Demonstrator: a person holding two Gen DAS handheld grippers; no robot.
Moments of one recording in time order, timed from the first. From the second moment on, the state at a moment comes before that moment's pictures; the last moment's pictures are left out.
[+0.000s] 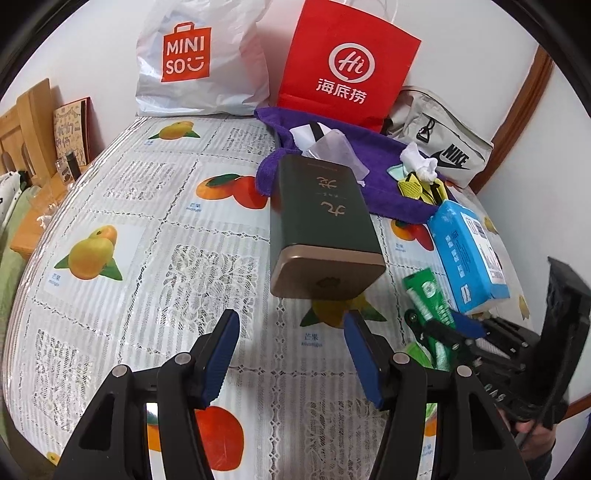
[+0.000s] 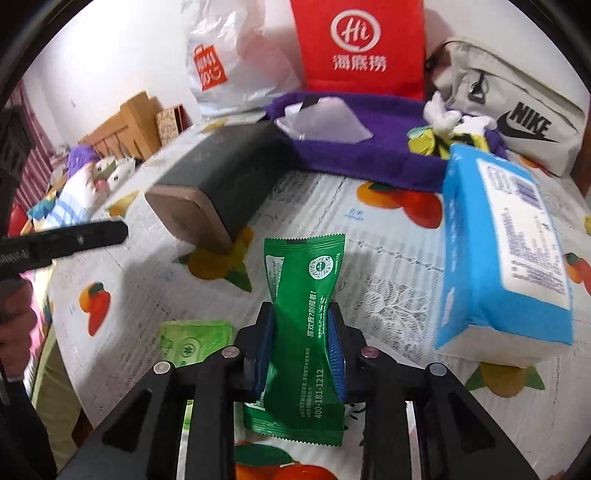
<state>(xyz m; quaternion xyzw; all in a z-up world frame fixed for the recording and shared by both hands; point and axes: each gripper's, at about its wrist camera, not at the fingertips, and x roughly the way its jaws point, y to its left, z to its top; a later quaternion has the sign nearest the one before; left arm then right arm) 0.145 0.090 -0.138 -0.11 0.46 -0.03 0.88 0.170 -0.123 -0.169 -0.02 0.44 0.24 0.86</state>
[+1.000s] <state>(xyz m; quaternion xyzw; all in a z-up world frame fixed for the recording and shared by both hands) 0.139 -0.031 -0.185 -0.03 0.53 -0.11 0.84 0.096 -0.252 -0.178 0.05 0.43 0.13 0.89</state>
